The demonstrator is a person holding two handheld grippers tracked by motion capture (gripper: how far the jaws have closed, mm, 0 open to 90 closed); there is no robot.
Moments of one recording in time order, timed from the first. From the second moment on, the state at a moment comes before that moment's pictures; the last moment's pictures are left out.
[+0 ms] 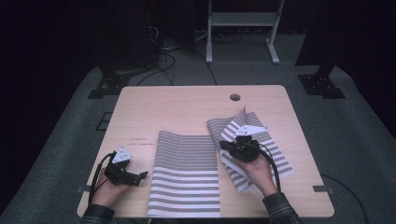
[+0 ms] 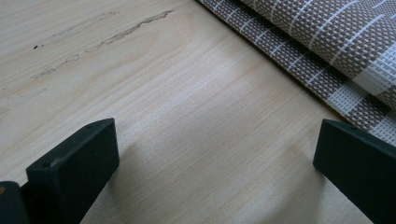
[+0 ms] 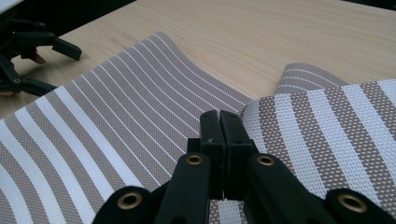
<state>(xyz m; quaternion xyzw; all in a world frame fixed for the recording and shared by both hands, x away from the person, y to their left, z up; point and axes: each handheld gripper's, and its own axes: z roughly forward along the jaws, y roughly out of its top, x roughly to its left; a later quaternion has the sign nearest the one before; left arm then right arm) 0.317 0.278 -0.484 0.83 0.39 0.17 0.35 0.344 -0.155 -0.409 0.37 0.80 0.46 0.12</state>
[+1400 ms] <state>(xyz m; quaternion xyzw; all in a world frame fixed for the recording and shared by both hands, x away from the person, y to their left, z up) 0.317 0.278 -0.484 0.83 0.39 0.17 0.35 0.362 -0.048 -0.400 0.30 0.81 0.50 0.08</state>
